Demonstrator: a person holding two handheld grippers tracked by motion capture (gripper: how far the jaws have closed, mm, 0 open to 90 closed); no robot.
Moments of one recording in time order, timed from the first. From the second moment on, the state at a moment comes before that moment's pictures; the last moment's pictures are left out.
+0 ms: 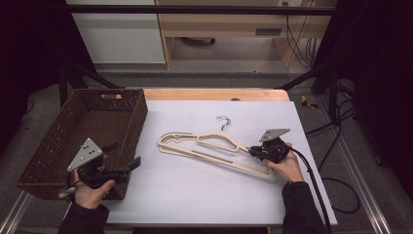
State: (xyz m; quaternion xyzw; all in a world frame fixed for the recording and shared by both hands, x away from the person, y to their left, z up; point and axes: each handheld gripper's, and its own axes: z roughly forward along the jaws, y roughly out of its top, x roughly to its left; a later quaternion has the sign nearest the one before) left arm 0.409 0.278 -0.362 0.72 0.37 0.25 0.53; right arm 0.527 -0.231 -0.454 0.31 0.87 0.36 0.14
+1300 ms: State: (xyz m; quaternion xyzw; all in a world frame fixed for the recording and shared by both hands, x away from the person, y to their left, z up) left arm 0.408 0.268 -0.362 0.73 0.36 0.24 0.53; right arm 0.523 -0.218 -0.462 0.33 0.87 0.35 0.13
